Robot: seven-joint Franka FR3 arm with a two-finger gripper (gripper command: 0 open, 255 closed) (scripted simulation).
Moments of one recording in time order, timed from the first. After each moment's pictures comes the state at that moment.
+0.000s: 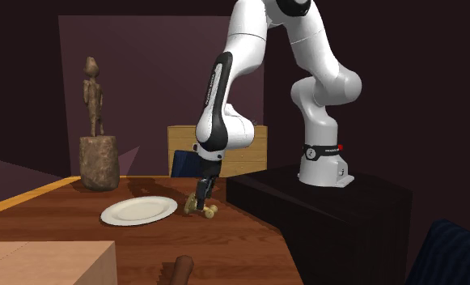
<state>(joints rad) -0.06 0.53 -0.12 -2.52 1.25 3.22 -0.61</state>
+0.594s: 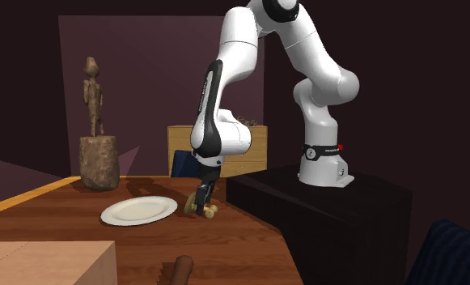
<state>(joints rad) -0.24 0.59 0.05 -2.46 1.30 3.31 -0.71</state>
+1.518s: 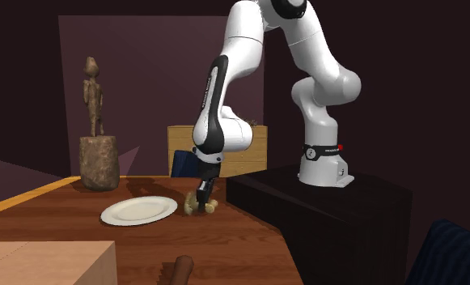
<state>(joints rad) -0.11 0.56 -0.07 -2.49 1.28 3.25 -0.66</state>
